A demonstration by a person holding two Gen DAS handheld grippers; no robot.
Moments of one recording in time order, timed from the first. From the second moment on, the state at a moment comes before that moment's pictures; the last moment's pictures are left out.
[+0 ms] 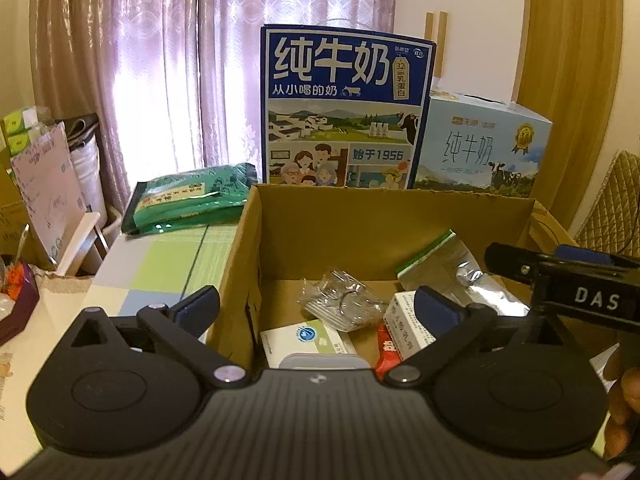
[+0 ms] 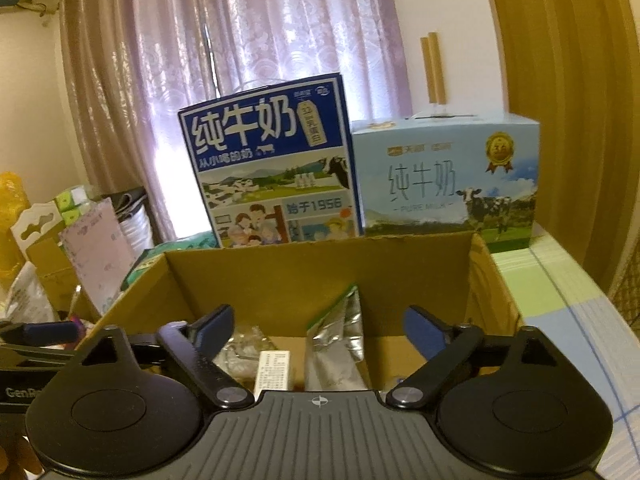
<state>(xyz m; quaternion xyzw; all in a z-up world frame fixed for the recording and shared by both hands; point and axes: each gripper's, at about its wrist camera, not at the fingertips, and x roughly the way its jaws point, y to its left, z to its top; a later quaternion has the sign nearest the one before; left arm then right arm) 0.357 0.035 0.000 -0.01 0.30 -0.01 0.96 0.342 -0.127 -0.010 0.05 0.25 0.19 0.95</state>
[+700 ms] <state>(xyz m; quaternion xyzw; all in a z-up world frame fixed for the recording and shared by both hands) 0.331 0.022 0.012 0.02 0.30 0.01 0.95 0.304 -0.155 0.007 0.03 0.21 0.17 0.96</state>
